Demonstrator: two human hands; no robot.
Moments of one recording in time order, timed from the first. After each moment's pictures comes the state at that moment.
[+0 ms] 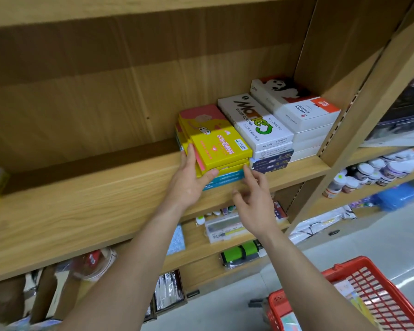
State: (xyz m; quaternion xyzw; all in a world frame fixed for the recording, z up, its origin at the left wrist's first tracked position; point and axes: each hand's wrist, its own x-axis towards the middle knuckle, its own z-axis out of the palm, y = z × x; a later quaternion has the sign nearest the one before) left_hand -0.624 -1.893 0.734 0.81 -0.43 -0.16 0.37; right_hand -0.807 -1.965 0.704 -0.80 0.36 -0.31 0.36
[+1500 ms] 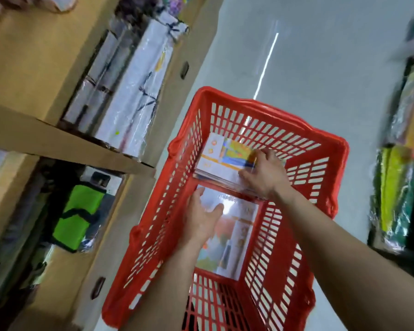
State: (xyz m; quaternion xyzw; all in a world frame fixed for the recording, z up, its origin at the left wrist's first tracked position) left_hand -1.061 -2.019 0.210 0.70 -0.45 -0.54 0.12; right_hand -1.255 -2.081 0.259 -0.52 0.79 0.06 0.33
